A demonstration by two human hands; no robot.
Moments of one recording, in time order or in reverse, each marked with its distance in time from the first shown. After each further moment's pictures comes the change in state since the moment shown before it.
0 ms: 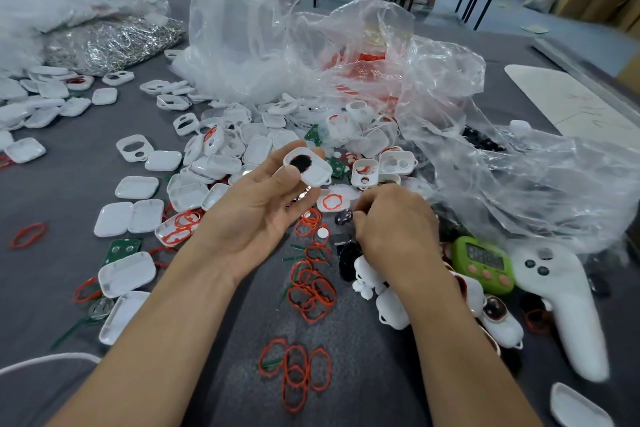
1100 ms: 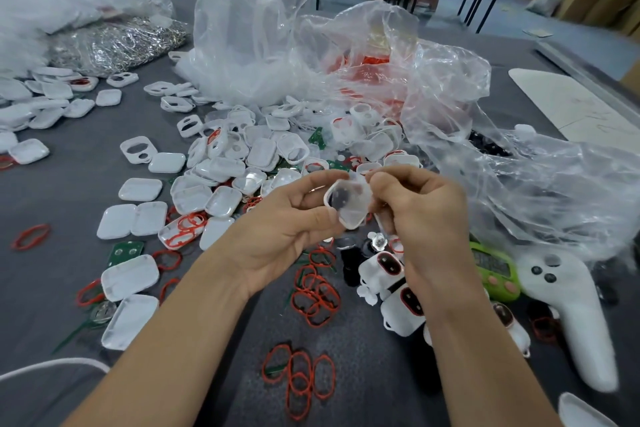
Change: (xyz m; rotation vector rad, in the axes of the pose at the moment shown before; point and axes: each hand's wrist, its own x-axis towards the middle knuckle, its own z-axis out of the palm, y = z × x) left_hand 0.002 -0.016 -0.002 0.228 -0.188 -0.086; right_hand -0.010 0.002 -0.018 1.206 0.113 0.097
